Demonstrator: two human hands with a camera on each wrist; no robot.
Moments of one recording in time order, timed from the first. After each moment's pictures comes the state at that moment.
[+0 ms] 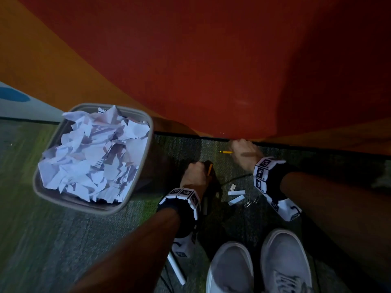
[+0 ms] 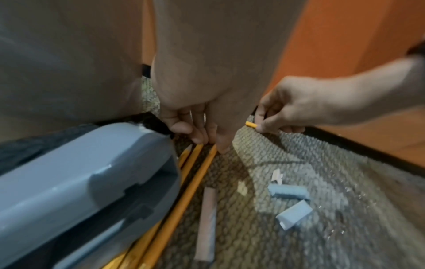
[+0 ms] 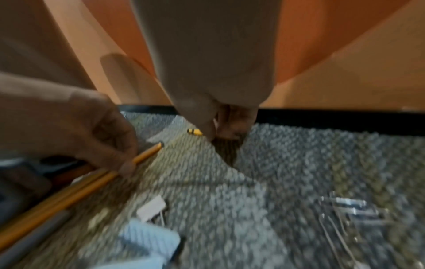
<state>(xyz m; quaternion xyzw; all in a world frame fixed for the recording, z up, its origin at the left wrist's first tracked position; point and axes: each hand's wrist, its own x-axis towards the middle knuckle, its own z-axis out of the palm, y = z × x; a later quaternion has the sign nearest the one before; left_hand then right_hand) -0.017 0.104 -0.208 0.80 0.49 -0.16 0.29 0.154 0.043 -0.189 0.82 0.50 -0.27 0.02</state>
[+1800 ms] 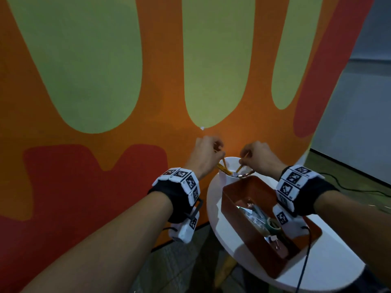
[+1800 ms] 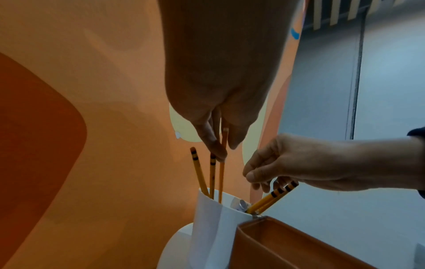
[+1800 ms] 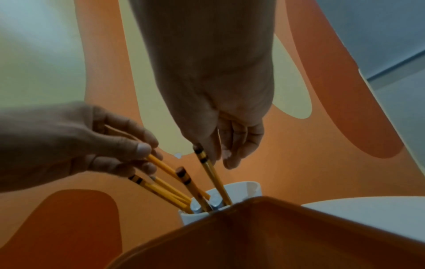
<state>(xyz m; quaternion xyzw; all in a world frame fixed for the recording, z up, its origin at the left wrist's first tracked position) 0.259 -0.264 0.335 0.91 -0.06 0.20 0.37 0.317 -0.449 0.330 0.96 0.17 0.07 -0.23</state>
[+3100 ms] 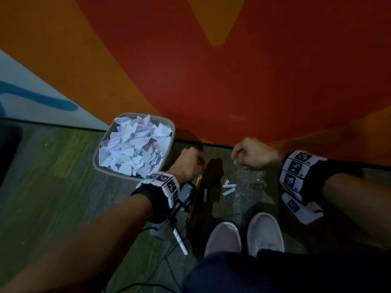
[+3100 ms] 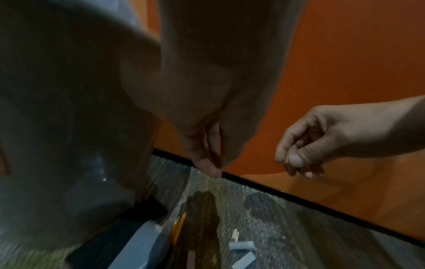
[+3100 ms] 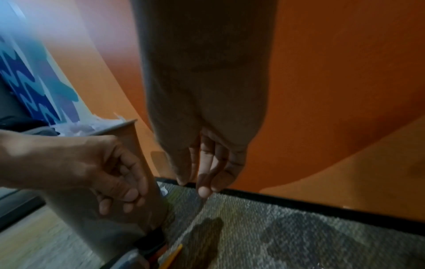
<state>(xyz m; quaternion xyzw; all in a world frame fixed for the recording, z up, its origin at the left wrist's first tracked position) -0.059 0.095 -0.021 0.86 0.35 -0.09 0.35 0.136 -0.022 -0.008 0.76 0.49 -0.41 -0.10</state>
